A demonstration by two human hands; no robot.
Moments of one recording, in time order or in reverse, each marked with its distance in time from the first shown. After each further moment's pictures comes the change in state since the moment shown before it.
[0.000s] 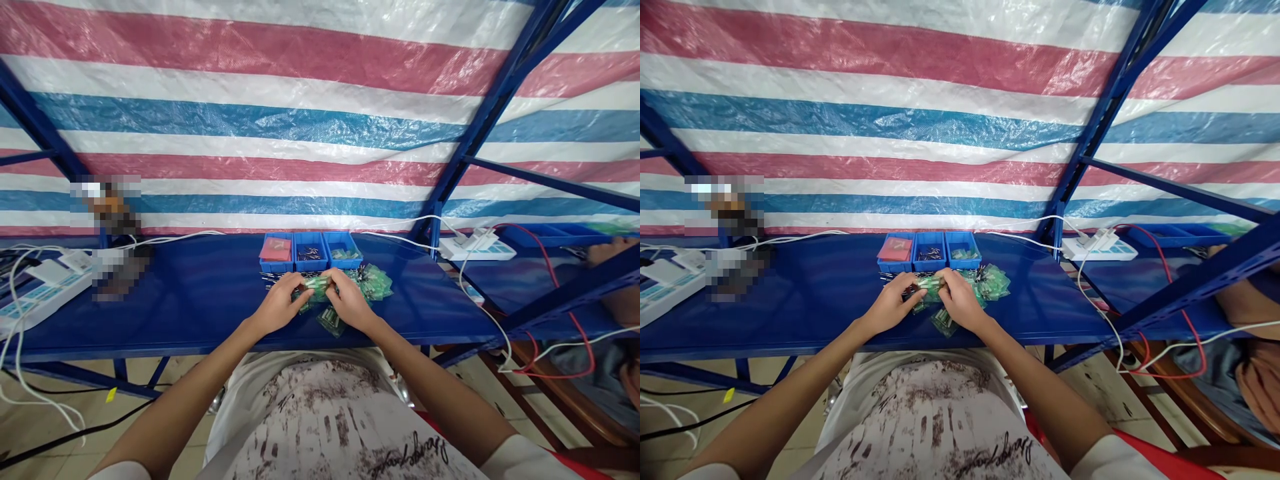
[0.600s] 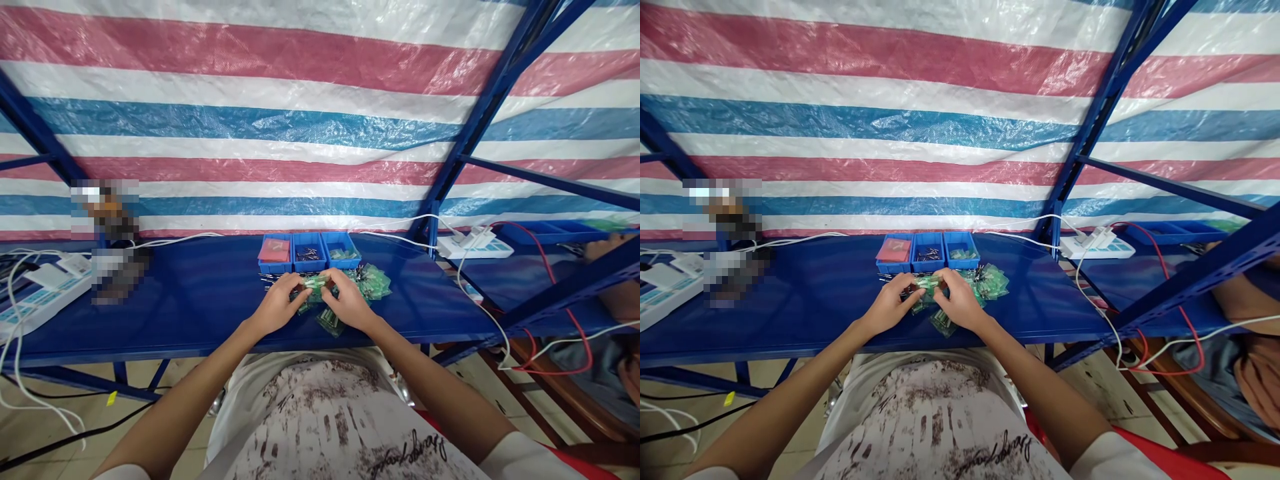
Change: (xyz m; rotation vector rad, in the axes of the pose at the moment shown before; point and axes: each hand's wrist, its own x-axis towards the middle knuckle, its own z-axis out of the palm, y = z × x) left_hand 0.000 0.000 0.000 0.020 0.030 0.023; right_hand -0.001 -0.001 -0.001 0.033 0.010 -0.006
